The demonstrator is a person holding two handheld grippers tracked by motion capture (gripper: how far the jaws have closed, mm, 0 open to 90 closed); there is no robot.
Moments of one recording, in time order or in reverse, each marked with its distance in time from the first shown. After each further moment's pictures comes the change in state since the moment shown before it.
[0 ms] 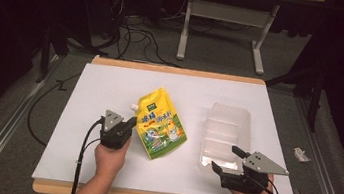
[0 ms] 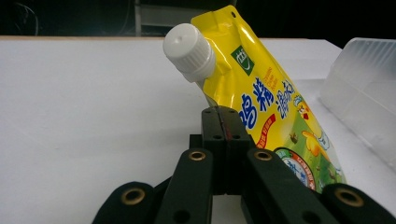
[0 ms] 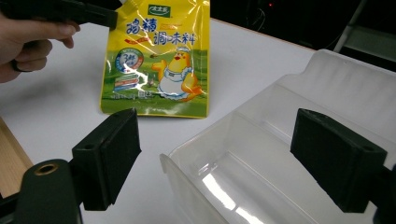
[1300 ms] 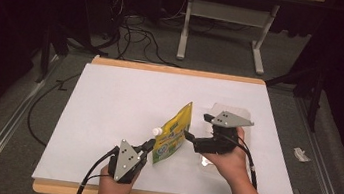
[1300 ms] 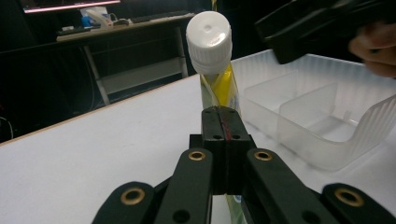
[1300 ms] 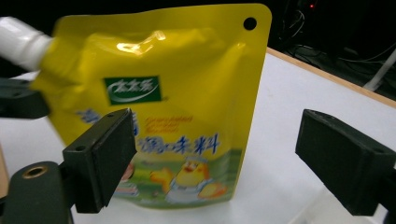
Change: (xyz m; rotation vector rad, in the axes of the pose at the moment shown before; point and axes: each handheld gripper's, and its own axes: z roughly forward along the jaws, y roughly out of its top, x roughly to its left) left arm -0.082 -0.009 -0.064 -0.172 -0.155 0.327; right arm 0.005 0.082 0.082 0.033 0.133 -0.034
